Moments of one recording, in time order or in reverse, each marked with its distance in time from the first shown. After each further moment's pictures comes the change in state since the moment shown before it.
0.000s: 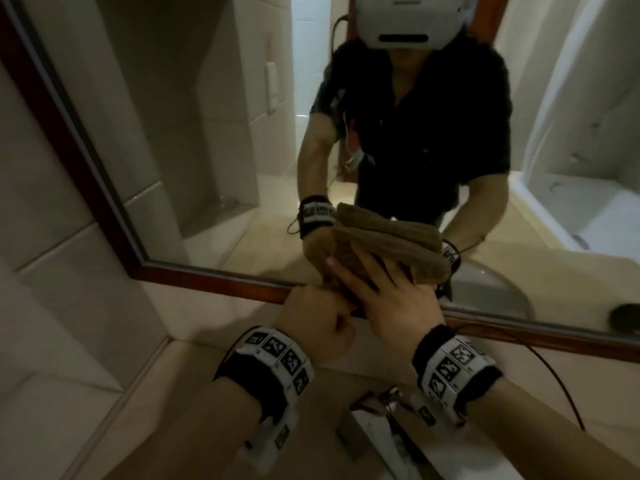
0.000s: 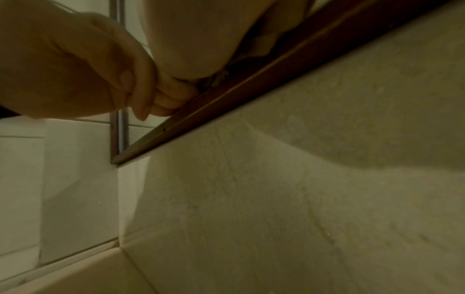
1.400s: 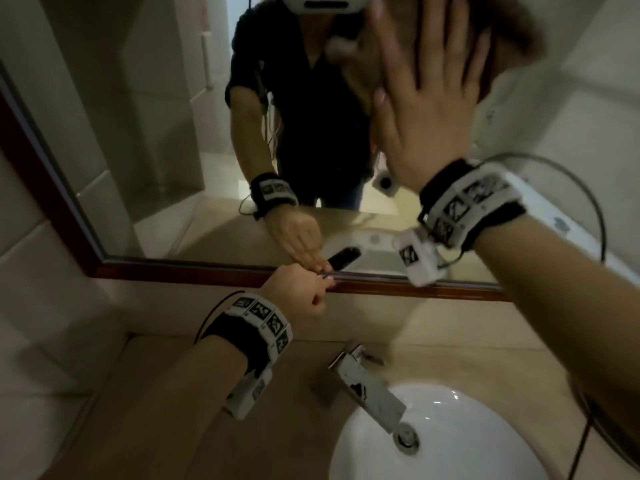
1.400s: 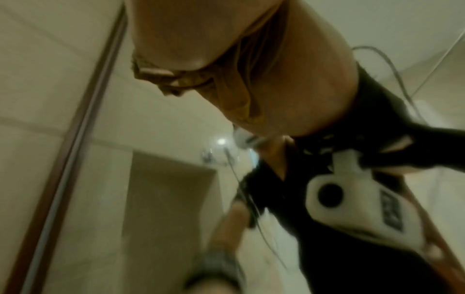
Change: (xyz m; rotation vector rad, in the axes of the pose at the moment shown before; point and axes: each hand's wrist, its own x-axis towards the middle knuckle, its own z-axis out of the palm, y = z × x) left_hand 0.005 -0.016 -0.022 0.188 -0.243 0.253; right_hand 0.133 0.080 -0.150 -0.274 0.334 0.348
